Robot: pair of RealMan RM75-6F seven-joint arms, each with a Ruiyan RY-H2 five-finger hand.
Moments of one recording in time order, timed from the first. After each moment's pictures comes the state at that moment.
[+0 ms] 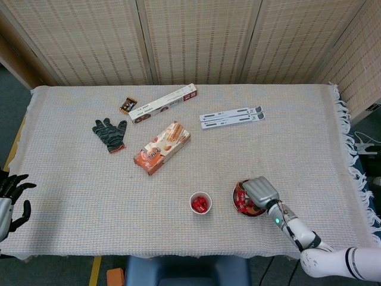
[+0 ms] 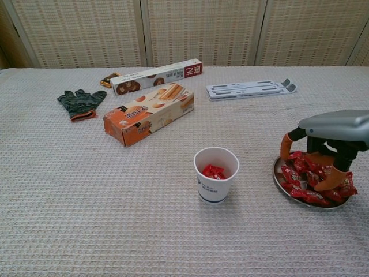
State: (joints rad) left arm -0.10 -1.06 -0.06 -1.59 1.50 1.51 -0.07; right arm 0.80 -1.24 -0.09 -1.80 -0.86 0.86 -0.48
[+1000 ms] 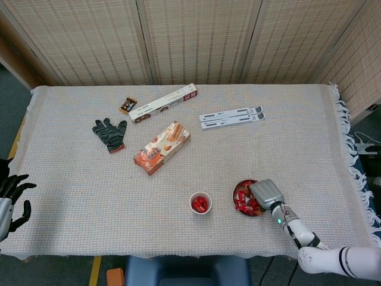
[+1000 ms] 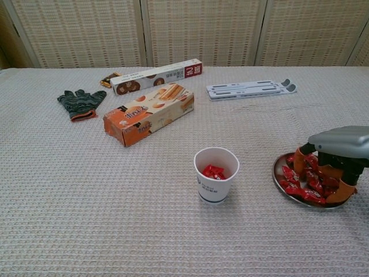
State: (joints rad) left arm -0.10 -1.06 -0.06 -1.59 1.50 1.50 -0.08; right arm 0.79 -1.32 -0.12 -1.69 -0.77 0.85 -0.54
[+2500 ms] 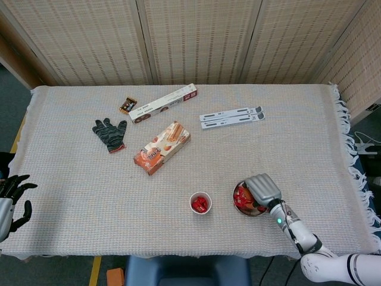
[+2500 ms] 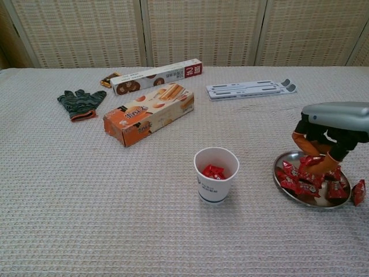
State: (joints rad) left arm -0.10 -1.06 -0.06 -1.59 1.50 1.50 -0.08; right arm 0.70 -1.27 -0.01 -1.78 -0.98 0.93 -0.38
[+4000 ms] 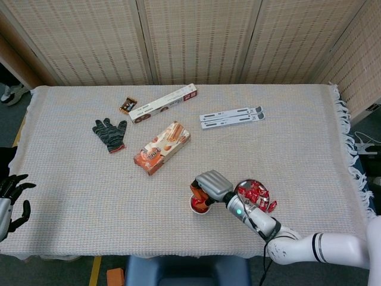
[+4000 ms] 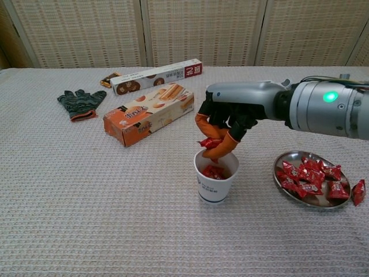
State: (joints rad) left arm -0.10 -1.06 -0.06 -1.59 1.51 1.51 -0.08; right arm 0.88 -1.42 0.16 -1.73 -1.04 0.73 -0.12
